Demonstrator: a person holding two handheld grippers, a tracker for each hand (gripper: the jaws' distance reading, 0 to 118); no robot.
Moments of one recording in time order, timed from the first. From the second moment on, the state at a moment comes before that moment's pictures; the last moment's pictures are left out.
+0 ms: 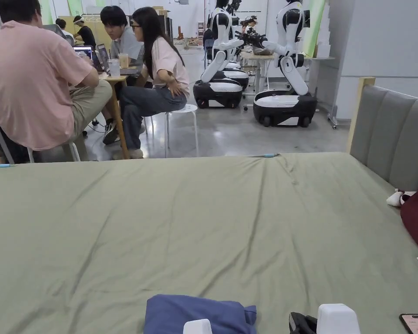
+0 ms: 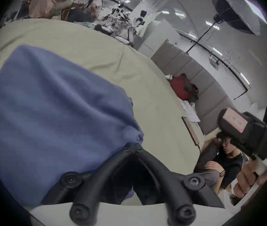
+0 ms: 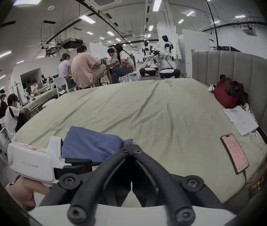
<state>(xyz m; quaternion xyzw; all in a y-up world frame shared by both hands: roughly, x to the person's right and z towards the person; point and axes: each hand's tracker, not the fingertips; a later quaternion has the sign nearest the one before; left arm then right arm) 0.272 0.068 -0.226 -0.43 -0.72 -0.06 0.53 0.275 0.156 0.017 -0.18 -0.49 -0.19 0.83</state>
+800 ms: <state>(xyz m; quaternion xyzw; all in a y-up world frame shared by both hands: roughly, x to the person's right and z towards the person) 0.264 0.015 -0.365 -0.61 -0.65 0.23 0.40 0.331 0.074 -0.097 -0.32 -0.44 -0.19 0.81</state>
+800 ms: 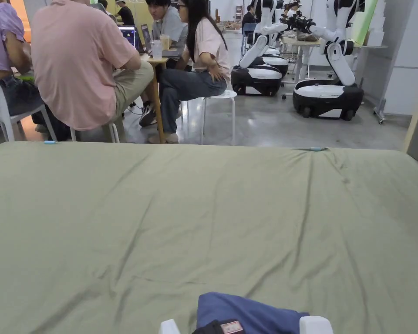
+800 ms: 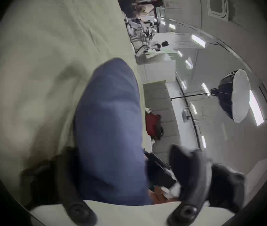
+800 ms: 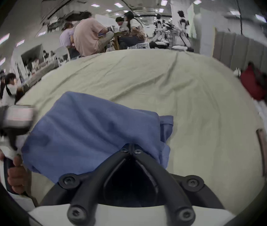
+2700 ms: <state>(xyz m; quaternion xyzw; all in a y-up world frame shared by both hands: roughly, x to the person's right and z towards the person) 0.138 0.276 -0.467 -0.08 -0.54 -0.04 0.84 0.292 0.239 -0.196 -0.19 -0.45 -0.04 0.87</state>
